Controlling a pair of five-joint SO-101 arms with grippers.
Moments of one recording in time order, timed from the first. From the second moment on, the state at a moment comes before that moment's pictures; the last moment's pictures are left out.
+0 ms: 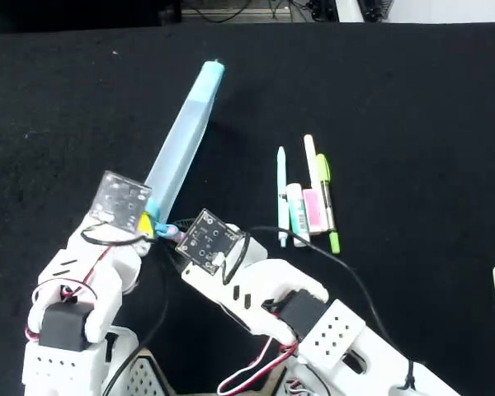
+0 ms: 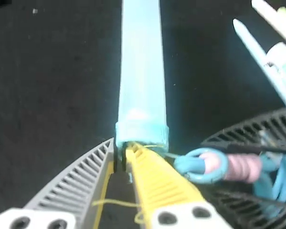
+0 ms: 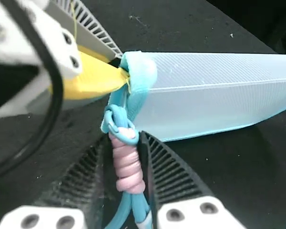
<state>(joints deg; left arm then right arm) 1.2 -88.7 67.9 63.2 -15.1 -47.5 -66.1 79.3 22.9 13.8</state>
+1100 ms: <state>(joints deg) -10.8 -88.7 66.7 76.8 -26.0 -48.4 -48.0 64.5 25.9 16.0</state>
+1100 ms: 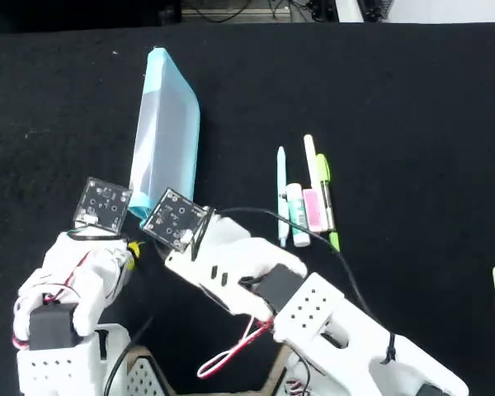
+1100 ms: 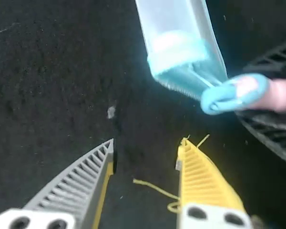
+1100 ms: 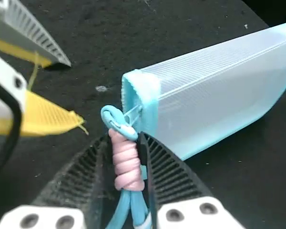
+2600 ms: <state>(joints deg) 2.3 -89.3 61.2 69.8 -28.6 -49.0 -59.6 74.9 25.9 15.8</state>
